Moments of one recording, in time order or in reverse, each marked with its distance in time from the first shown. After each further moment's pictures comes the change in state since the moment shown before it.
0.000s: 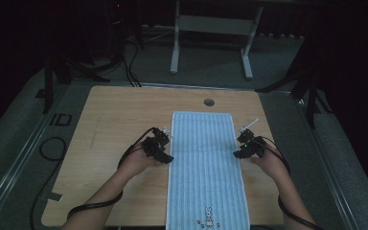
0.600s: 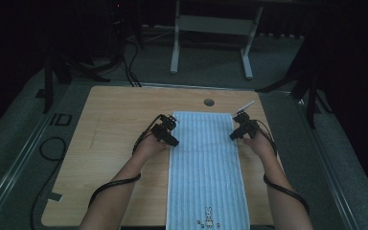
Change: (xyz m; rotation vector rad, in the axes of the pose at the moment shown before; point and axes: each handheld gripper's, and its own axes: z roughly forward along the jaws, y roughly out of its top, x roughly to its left) left arm 0.037 0.045 0.044 -0.011 0.100 -0.094; right arm -0.050 0.054 0.037 0.036 -0.020 0.218
